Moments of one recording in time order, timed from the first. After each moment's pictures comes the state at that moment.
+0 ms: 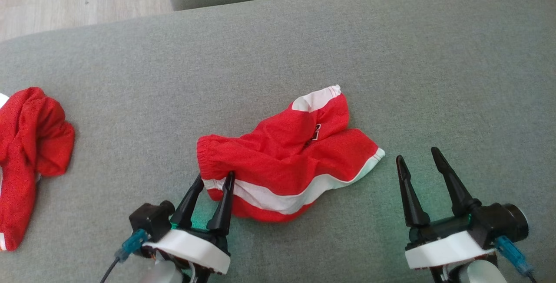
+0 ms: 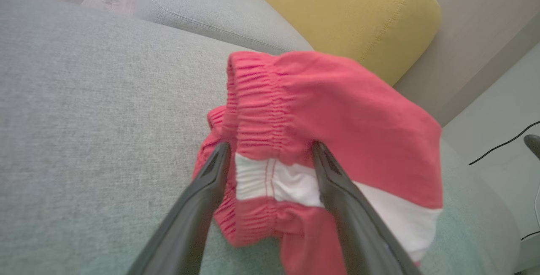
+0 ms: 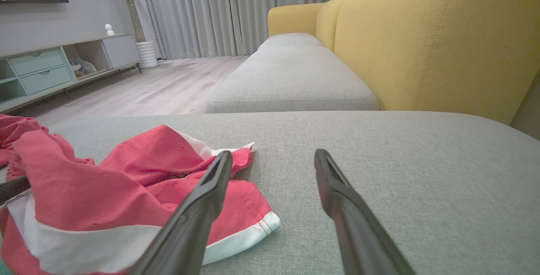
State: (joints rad) left arm -0.18 0.17 -0.55 0.41 -0.66 -0.12 -0.25; right arm 0.07 -0.06 0.13 0.08 0.06 0.12 -0.26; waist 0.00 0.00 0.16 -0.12
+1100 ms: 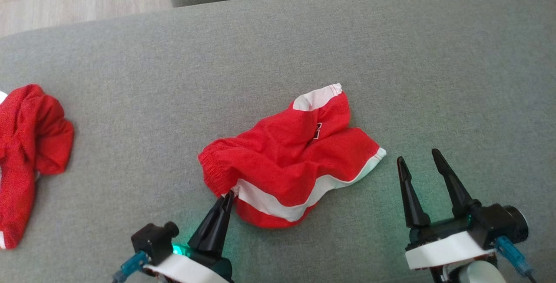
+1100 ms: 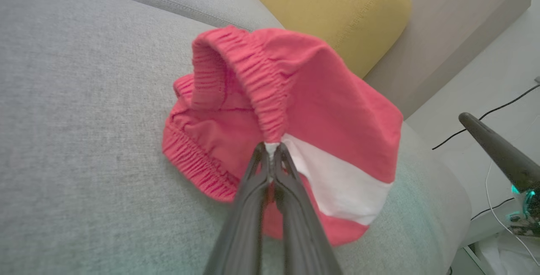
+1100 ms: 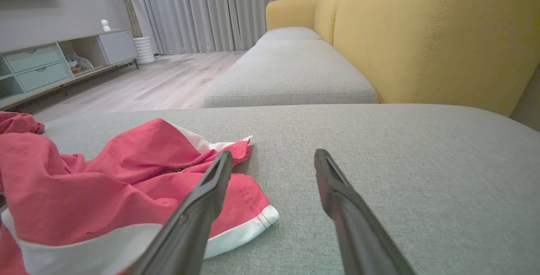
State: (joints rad) left arm -0.10 0.25 -0.64 0.26 -0.73 -0.12 -0.25; right arm 0.07 -0.05 0.12 0.09 0.06 0.12 -0.26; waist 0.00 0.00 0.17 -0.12
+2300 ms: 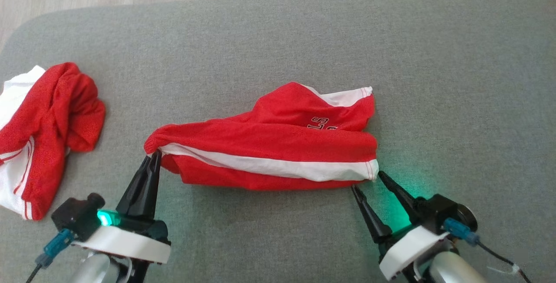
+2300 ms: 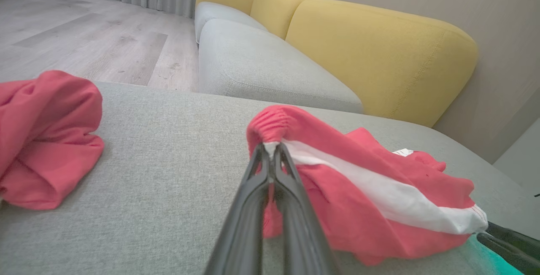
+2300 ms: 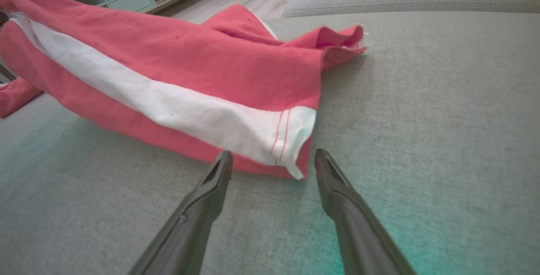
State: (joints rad) left arm -0.12 0.39 -0.43 0.18 -0.67 -0.12 -0.25; right arm -0.13 -0.20 0.48 0.46 0.29 0.12 -0.26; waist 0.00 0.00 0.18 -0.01
